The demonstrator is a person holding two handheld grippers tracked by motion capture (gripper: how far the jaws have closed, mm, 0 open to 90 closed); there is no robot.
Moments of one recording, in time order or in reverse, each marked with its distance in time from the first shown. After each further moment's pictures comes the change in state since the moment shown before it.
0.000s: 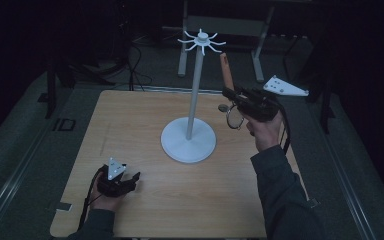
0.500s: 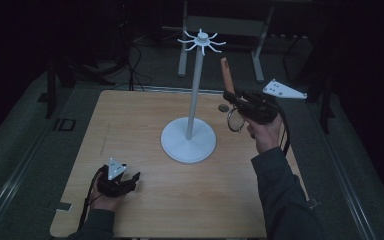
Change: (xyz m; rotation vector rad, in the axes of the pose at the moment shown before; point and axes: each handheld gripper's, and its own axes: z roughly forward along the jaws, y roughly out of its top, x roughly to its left) left arm 0.000 0.000 0.000 -0.002 0.002 -0.001; right arm -0.005 -0.011 -0.001 0.024 -0.009 0.019
